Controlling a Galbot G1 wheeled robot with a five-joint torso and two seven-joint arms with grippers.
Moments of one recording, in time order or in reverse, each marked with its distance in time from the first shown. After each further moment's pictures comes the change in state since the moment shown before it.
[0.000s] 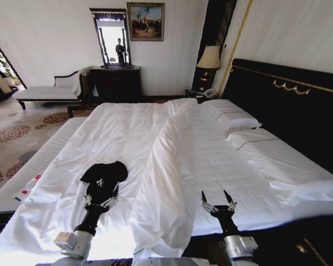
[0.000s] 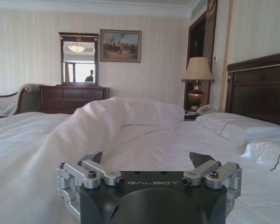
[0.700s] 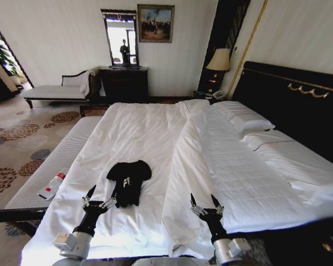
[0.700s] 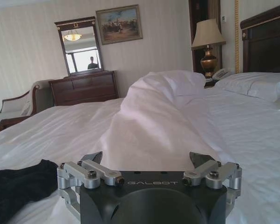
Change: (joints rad) left arm 0.004 -0.015 -0.010 0.016 -0.002 -0.008 -0.003; right arm -0.017 -0.005 -0.100 -0.009 0.109 -0.093 0.049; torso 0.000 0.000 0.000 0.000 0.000
